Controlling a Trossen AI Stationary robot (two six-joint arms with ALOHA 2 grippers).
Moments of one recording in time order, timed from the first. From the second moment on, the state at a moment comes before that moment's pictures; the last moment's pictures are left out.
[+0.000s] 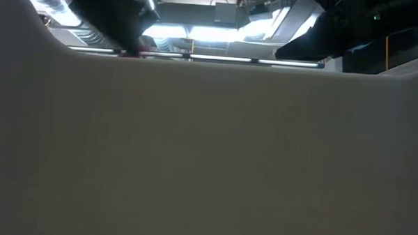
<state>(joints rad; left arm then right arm) -0.37 1.45 1.02 -0.48 -0.17 -0.05 0.25 1.14 0.51 0.31 0.43 -0.06</state>
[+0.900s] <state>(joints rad) -0.49 1.71 1.04 0.04 -0.17 -0.07 0.25 1.14 0.51 0.32 0.34 0.00</state>
